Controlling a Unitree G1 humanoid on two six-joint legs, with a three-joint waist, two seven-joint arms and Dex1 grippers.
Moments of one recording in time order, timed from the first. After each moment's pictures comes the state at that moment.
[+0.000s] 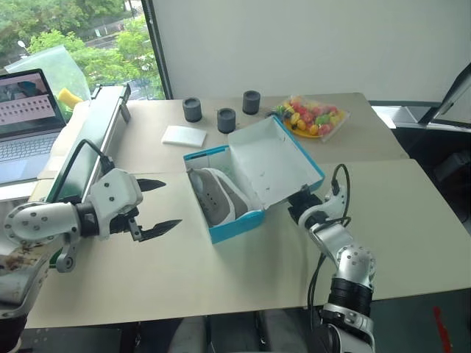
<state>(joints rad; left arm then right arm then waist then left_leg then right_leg) -0.08 0.98 0.26 -0.53 -0.46 0.50 -0.93 -0.39 0.13 -0.50 0.00 1.01 0.79 -0.06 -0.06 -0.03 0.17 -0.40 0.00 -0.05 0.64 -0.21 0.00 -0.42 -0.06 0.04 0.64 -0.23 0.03</state>
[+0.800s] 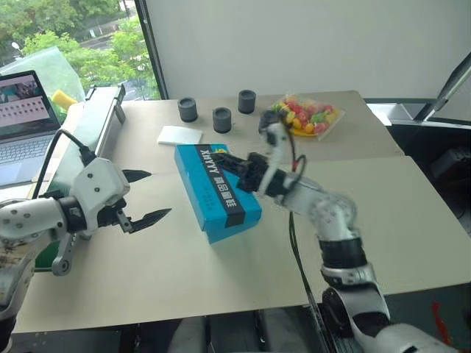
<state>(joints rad) -0.06 0.99 0.35 -0.58 -0.48 0.57 -0.88 -0.80 -0.06 0.09 0.16 0.73 0.76 0.36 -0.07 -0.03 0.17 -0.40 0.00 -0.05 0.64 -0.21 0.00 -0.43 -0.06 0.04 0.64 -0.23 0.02</state>
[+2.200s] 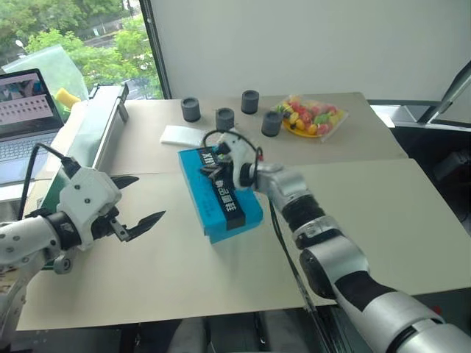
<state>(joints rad) 0.08 0.88 0.49 -0.73 -0.51 0.70 -0.70 -1.08 -0.03 0.08 0.68 0.27 0.56 0.72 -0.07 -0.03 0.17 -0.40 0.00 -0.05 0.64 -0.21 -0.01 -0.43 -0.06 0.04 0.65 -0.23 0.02</state>
